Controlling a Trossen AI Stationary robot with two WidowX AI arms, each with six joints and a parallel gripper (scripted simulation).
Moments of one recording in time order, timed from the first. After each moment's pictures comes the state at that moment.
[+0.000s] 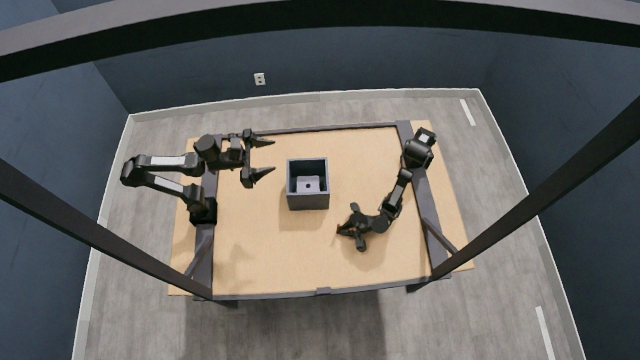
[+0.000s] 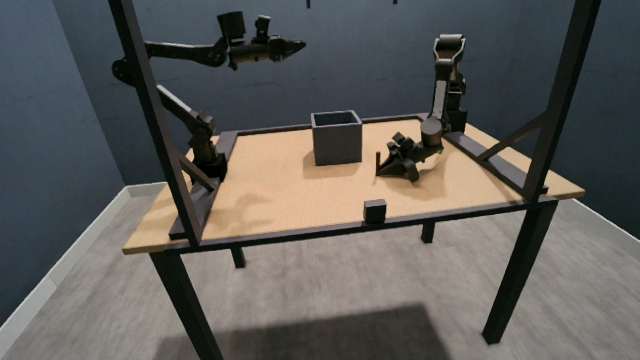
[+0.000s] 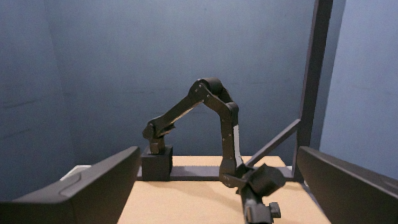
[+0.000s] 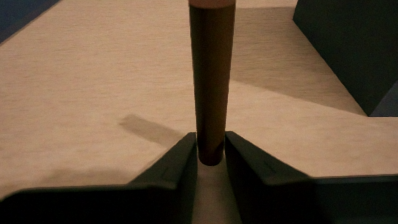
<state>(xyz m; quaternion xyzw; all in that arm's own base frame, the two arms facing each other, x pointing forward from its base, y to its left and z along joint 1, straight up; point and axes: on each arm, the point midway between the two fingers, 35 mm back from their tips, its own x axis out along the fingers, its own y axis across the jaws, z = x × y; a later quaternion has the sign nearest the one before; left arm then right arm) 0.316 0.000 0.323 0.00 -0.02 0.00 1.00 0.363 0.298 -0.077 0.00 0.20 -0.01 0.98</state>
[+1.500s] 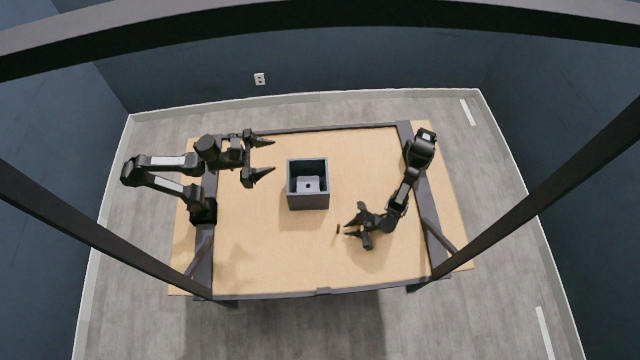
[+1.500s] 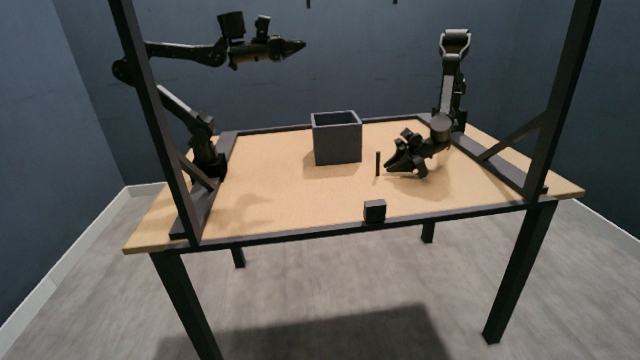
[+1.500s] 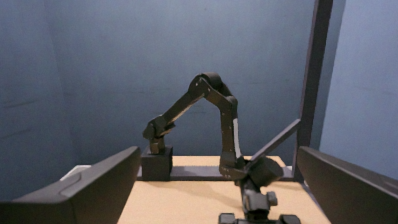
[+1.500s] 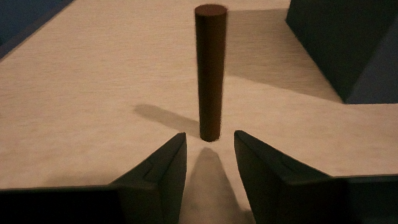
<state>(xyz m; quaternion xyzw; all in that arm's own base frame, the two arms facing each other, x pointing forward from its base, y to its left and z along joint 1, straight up) 0.316 0.000 0.323 0.00 -0.02 0.00 1.00 0.338 0.299 -0.065 0.00 0.20 -0.01 0.98</state>
